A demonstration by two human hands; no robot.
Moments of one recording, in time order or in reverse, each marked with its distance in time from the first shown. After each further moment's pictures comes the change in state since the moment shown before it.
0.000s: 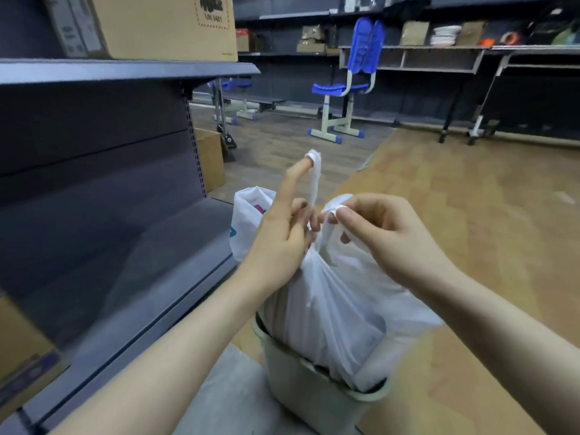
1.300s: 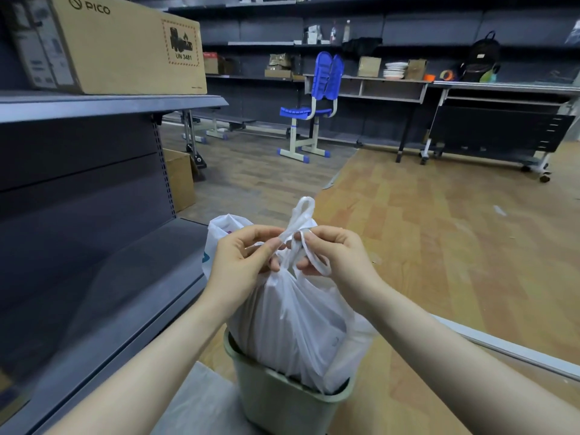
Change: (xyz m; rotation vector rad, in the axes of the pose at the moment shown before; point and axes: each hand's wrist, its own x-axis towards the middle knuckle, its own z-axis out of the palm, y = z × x) left_hand -0.010 0.014 0.001 -0.333 0.165 -0.250; right_hand -0.006 0.007 -0.001 0.376 0.053 0.235
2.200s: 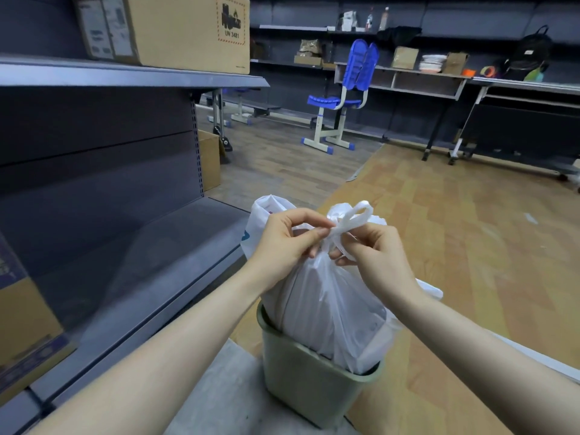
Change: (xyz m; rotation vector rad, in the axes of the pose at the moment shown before) left_hand 0.001 -0.008 -0.018 0.004 -0.144 0.009; right_hand -0.012 0.012 0.024 -0.239 0.065 -0.154
